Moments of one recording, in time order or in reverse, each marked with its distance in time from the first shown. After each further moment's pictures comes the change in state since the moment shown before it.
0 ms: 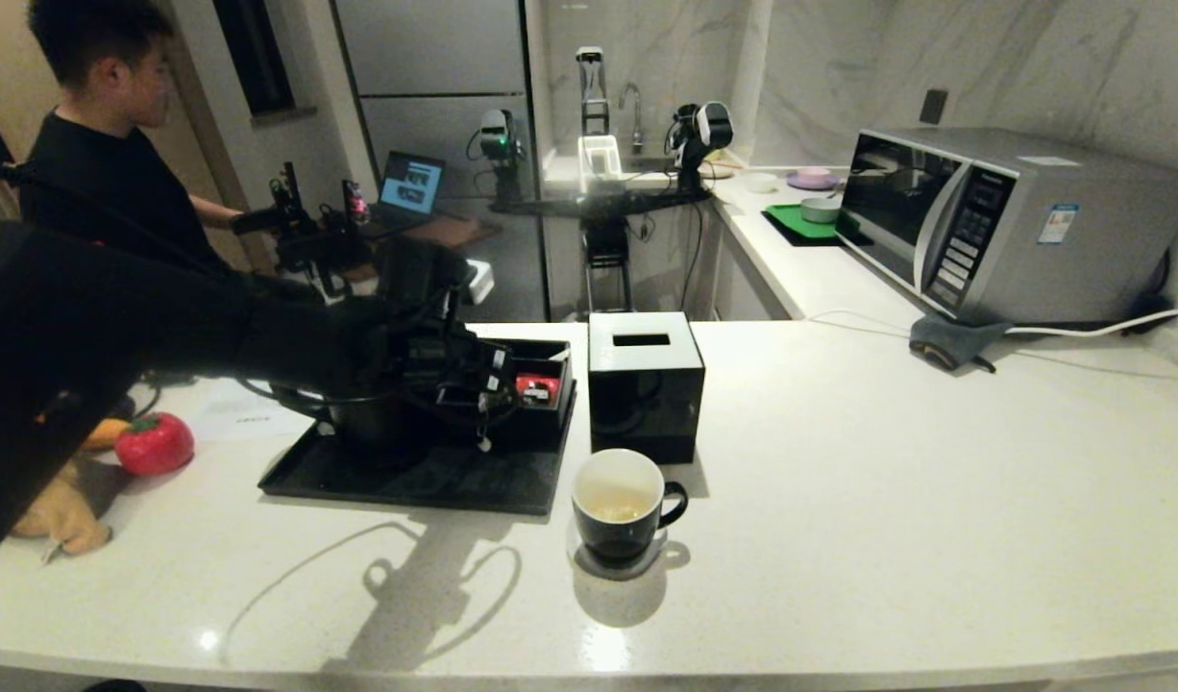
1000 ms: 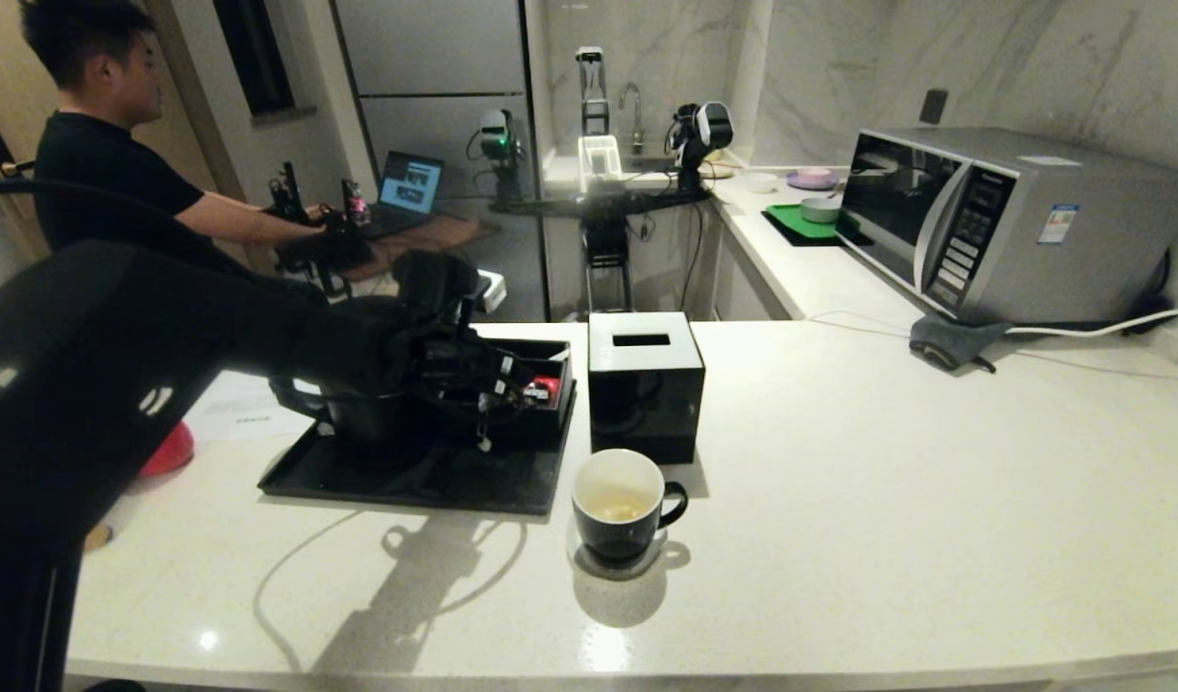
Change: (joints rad) left arm 0.020 0.108 -0.094 0.001 -0.029 0.055; right arm 0.000 0.000 0.000 0.000 0.000 0.000
